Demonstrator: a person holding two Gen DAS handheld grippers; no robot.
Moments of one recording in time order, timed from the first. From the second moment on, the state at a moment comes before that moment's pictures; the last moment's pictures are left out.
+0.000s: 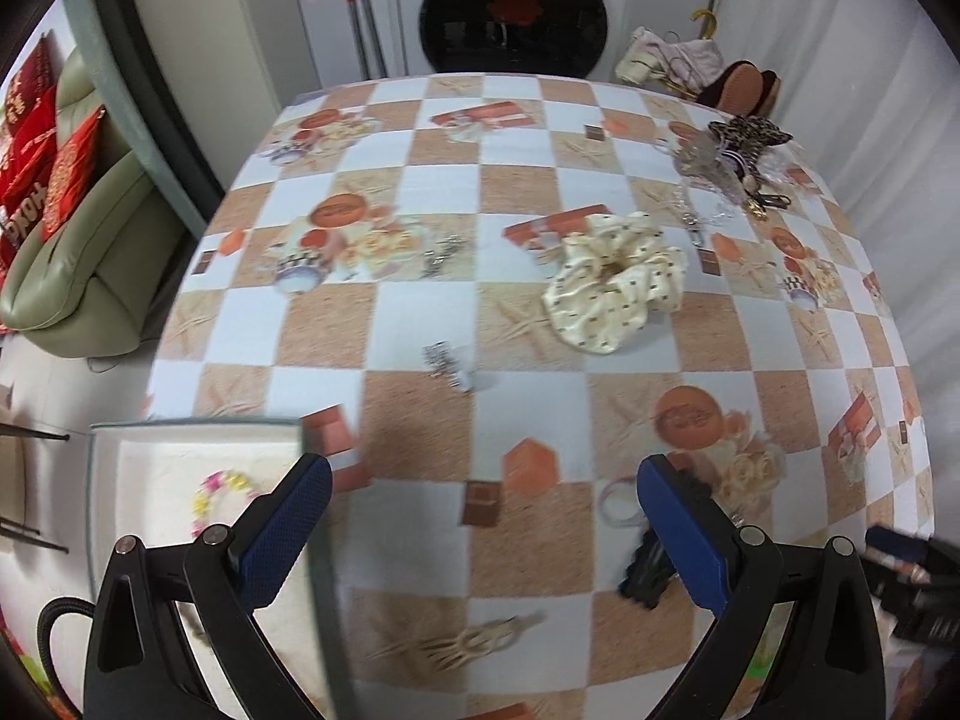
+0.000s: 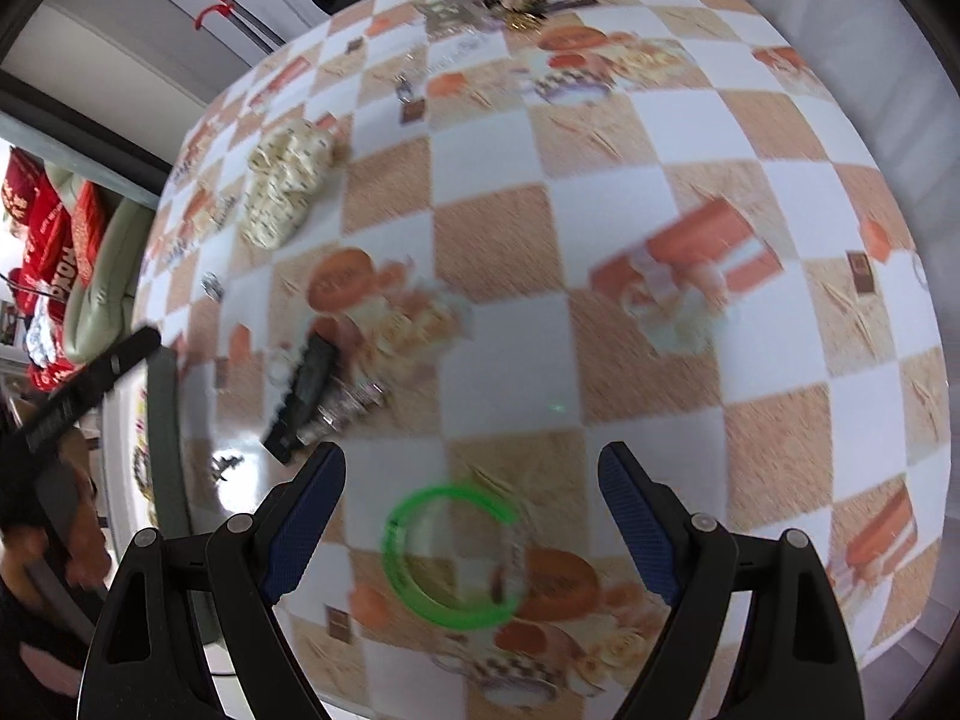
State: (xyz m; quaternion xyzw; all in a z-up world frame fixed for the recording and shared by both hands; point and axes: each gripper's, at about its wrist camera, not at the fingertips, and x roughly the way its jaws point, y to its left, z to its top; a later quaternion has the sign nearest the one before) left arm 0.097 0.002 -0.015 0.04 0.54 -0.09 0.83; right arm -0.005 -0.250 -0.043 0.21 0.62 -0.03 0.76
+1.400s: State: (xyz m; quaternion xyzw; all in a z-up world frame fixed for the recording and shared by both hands) left arm 0.051 -0.101 -0.076 0.14 0.60 -0.21 0.76; right arm -0.030 -0.195 -0.072 0.02 0.65 -0.04 0.76
